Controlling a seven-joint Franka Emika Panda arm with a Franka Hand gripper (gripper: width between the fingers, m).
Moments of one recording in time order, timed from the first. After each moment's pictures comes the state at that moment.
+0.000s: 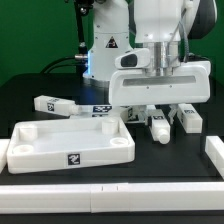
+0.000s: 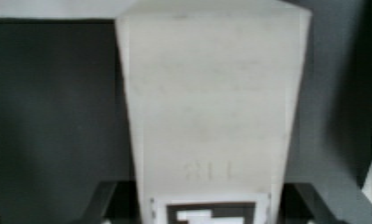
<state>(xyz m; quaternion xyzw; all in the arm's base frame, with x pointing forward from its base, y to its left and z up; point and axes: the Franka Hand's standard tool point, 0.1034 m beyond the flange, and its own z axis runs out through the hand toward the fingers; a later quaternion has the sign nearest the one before) 0.421 0.074 0.010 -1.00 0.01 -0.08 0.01</state>
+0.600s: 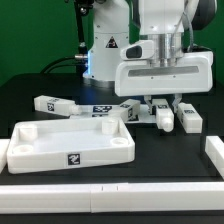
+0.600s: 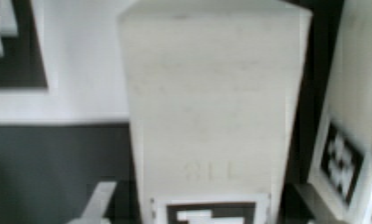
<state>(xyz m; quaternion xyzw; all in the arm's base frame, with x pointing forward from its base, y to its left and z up) 0.378 0.087 0.018 -1.00 0.01 -0.06 0.02</state>
